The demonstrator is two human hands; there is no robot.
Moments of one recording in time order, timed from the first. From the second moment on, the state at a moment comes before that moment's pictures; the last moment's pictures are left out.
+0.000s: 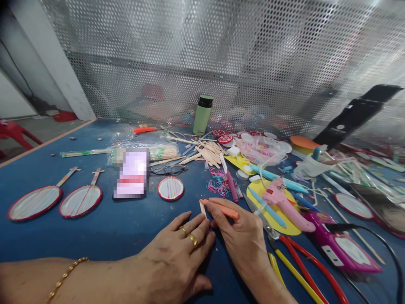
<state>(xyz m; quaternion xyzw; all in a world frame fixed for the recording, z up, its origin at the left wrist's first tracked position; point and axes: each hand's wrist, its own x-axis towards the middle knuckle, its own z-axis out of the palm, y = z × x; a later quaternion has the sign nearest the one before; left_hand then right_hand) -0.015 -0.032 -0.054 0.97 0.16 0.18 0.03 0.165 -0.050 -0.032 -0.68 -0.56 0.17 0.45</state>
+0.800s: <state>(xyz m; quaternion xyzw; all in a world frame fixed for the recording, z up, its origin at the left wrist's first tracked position) -0.015 -0.029 -0.048 0.98 0.16 0.15 0.04 0.164 -0.053 -0.030 -0.68 -0.58 0.13 0.44</state>
